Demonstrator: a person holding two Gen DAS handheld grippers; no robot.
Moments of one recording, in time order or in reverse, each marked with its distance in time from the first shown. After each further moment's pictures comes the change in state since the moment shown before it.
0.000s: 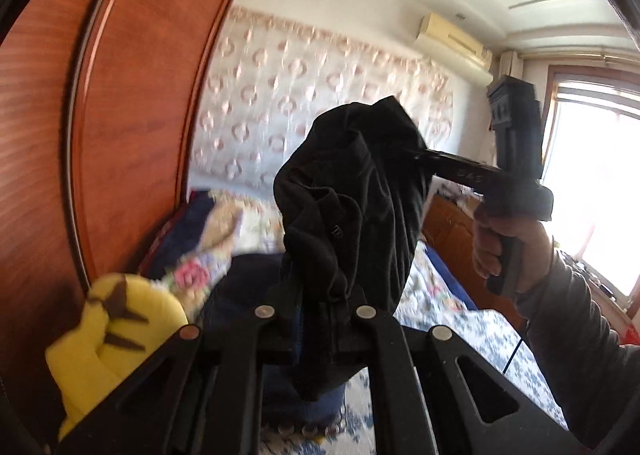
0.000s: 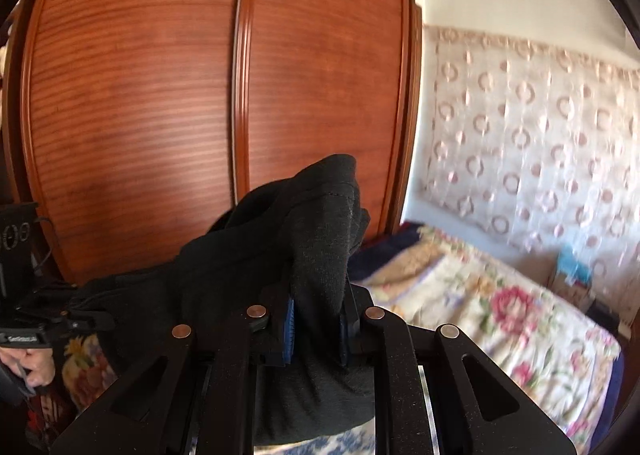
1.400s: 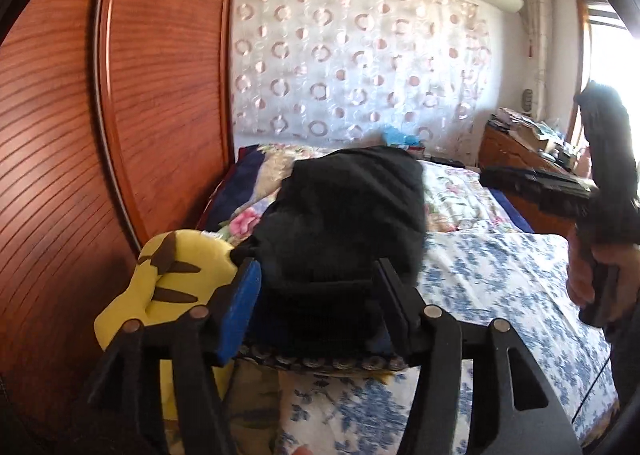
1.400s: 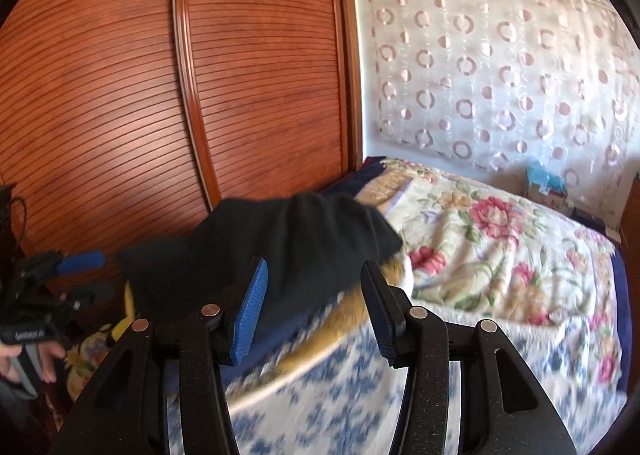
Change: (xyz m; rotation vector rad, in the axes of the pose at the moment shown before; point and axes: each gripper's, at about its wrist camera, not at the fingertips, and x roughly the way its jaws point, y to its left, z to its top) left arm 0.024 -0.012 -0.072 0.133 0.203 0.220; right arm -0.030 0.028 -0.137 0.261 0.134 -0.157
